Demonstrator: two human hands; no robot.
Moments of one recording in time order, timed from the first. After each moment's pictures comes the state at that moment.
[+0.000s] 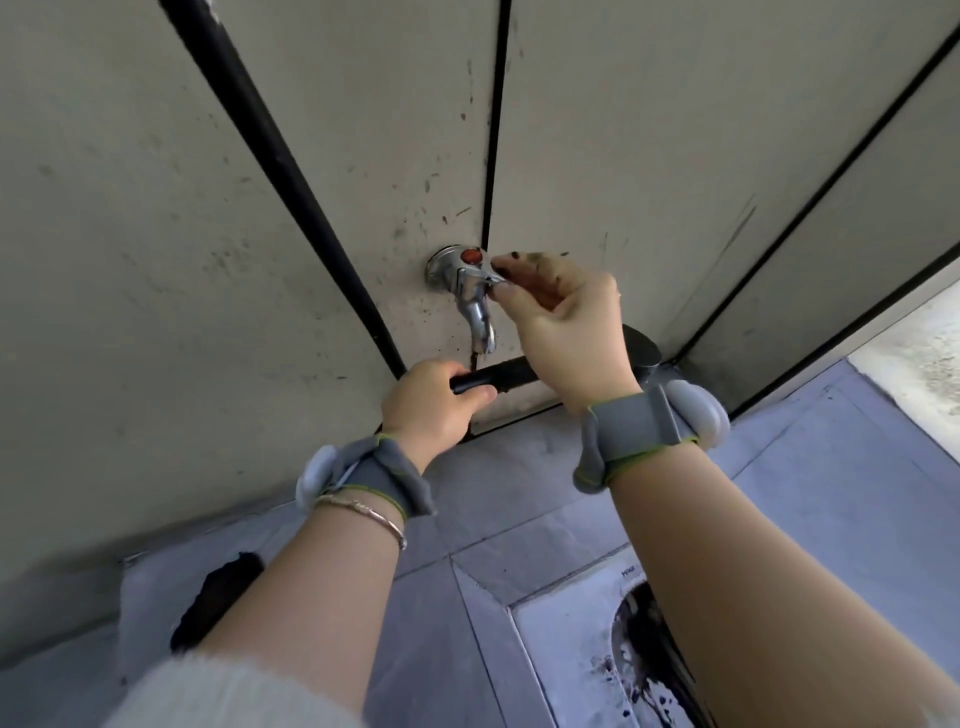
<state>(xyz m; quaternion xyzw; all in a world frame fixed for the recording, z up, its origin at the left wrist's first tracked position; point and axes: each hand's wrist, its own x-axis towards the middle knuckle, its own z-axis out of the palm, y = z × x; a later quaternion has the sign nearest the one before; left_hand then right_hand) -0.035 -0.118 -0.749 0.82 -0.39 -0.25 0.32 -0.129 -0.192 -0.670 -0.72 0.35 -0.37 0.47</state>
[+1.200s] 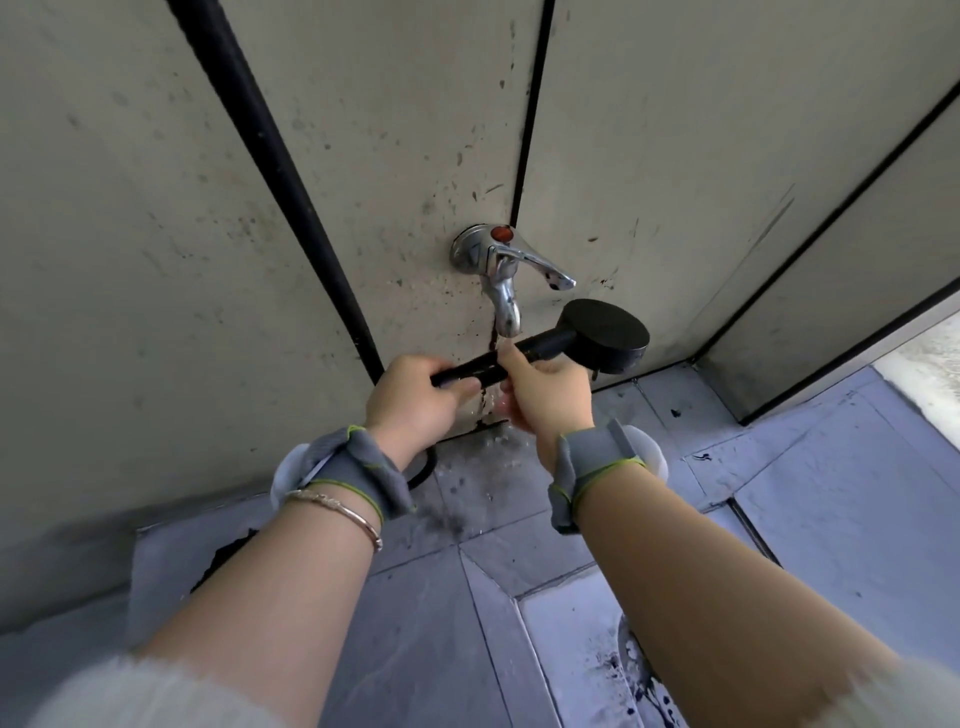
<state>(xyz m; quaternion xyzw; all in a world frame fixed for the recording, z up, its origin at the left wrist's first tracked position) -0.023 -0.096 -0.757 0.82 -0.30 -0.28 0.41 -0.117 -0.178 -0.754 -0.53 0.56 -0.20 0.61</state>
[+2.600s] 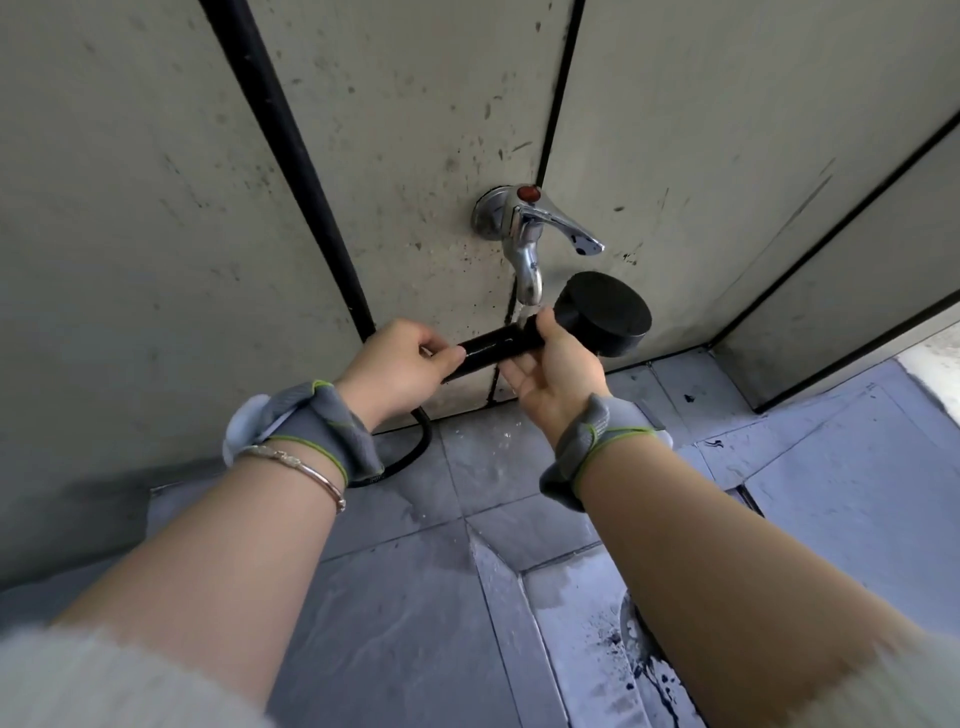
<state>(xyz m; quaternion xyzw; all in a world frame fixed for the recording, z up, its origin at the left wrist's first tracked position) -0.003 -0.078 -0.748 0.83 -0.33 -0.30 0.34 -0.105 -0.178 -0.761 -0.21 0.46 -0.30 0.81</state>
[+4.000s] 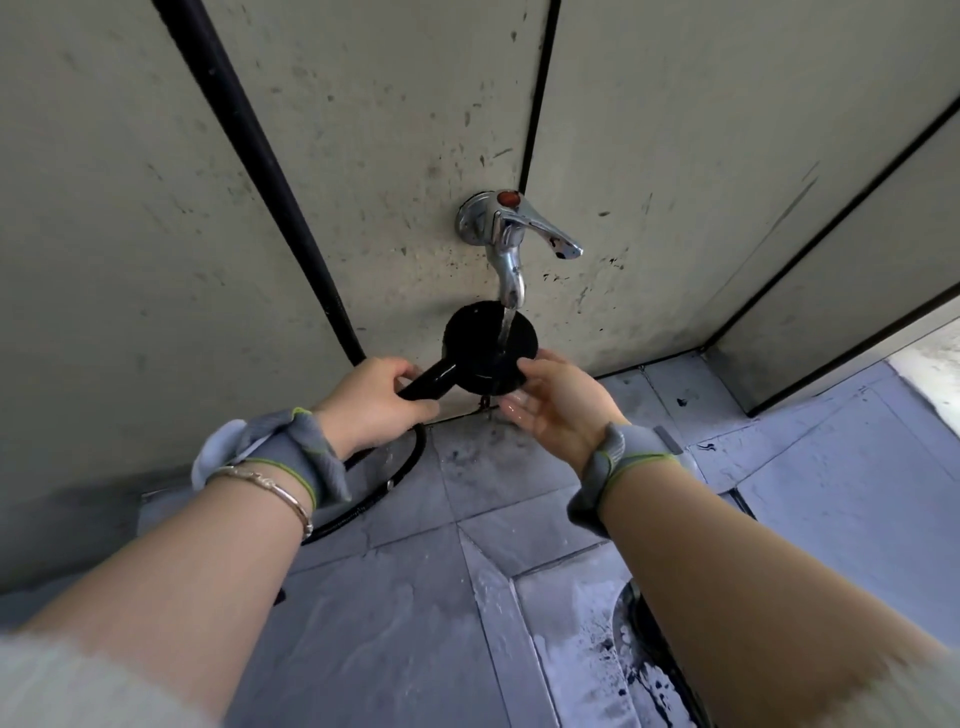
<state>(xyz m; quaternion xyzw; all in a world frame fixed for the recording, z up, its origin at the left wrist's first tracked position) -0.008 -0.061 -0.759 0.84 -0.34 -0.32 0.27 -0.139 -0.181 -0.770 -0.33 0.46 -0.15 0.81</state>
